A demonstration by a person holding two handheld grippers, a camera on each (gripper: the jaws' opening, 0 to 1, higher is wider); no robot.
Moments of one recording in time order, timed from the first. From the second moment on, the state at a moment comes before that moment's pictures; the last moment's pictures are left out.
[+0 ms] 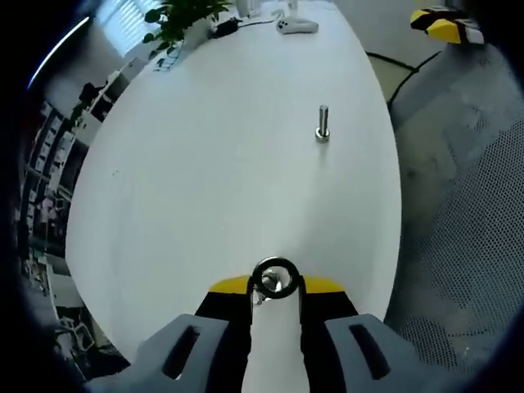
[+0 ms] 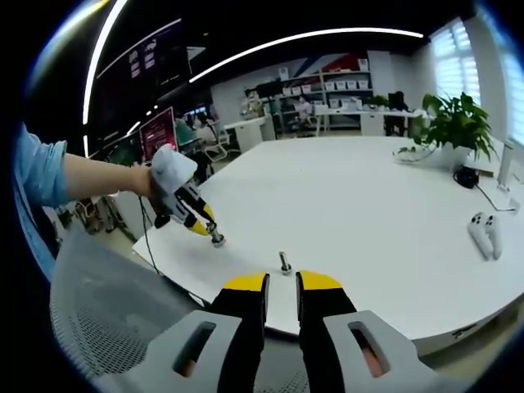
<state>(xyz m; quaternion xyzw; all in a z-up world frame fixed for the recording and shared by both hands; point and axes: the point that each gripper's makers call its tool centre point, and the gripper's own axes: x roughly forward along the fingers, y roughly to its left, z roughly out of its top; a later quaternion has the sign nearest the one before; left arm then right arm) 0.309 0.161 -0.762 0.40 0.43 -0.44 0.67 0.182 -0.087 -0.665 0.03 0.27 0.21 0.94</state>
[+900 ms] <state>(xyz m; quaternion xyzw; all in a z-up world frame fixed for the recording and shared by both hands) 0.317 0.170 -0.801 0.44 0.48 -0.44 0.62 0.183 -0.090 -0.664 0.04 0.27 0.20 0.94</state>
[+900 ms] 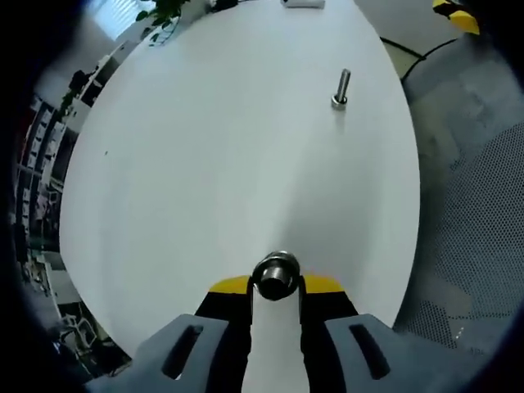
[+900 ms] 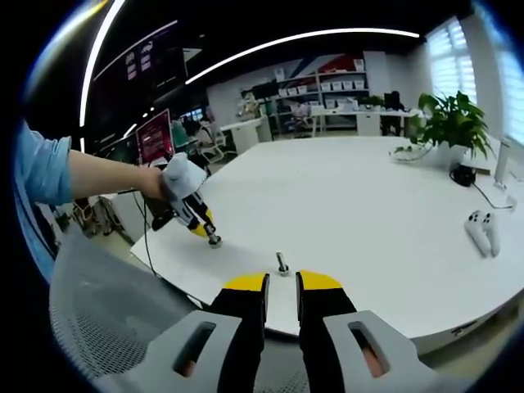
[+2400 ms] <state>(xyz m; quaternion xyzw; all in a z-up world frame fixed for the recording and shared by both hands) 0.206 0.203 -0.644 -0.03 0.27 -0.31 0.91 0.177 -0.088 -0.673 0.03 0.30 0.21 0.93</state>
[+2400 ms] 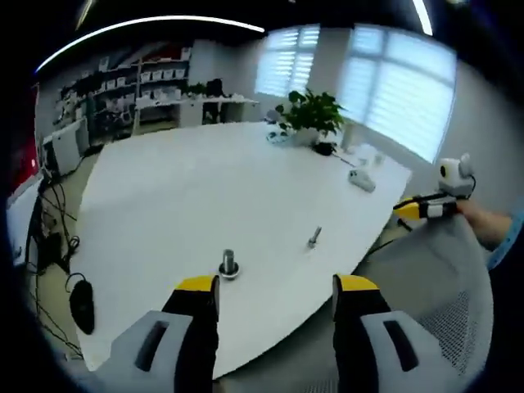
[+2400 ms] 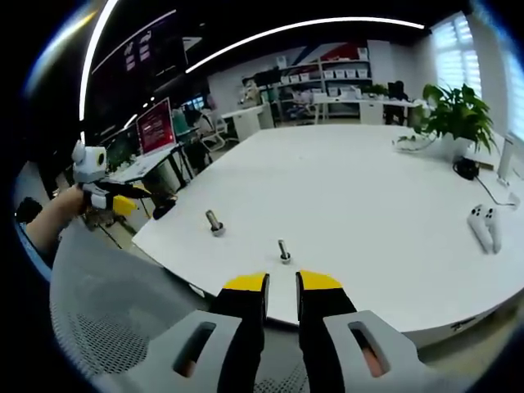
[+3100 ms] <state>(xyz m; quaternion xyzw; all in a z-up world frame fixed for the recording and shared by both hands) 0.196 0.227 -0.644 -0.08 0.21 -0.17 0.96 0.176 -0.087 -0.673 0.03 0.30 0.22 0.93</state>
